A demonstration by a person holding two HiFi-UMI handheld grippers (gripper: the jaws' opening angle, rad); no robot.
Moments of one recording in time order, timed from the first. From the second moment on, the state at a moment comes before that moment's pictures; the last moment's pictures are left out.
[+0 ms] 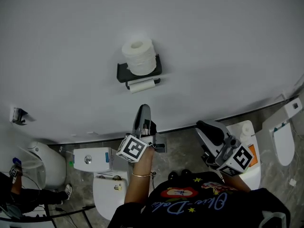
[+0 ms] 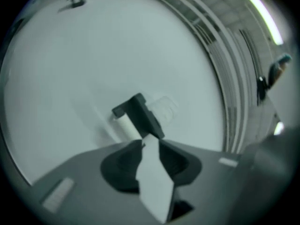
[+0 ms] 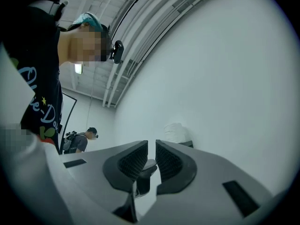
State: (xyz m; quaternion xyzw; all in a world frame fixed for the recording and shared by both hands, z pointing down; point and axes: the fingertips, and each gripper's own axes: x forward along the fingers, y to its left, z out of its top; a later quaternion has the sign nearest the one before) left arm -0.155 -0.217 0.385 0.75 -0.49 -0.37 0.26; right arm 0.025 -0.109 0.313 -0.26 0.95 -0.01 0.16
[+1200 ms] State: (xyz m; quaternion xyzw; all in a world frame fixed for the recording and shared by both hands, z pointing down) left arm -0.124 -0.337 0.396 0.70 -0.35 -0.51 0.36; right arm 0.076 -0.138 0.321 -0.40 0.91 0.01 0.14
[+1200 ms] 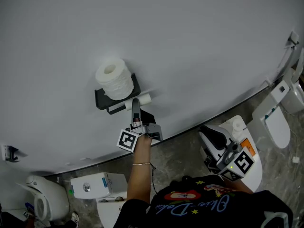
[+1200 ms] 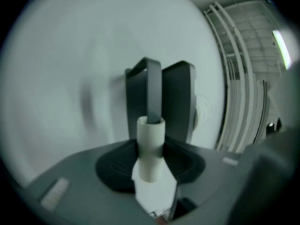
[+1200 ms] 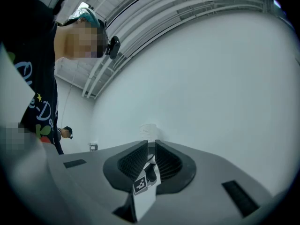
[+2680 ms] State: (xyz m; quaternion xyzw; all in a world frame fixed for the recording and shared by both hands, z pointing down) left arm -0.125 -0.131 0.389 0.79 -0.61 -0.01 -0.03; right arm 0.032 -0.140 0.337 -0.29 0.94 -0.02 0.15
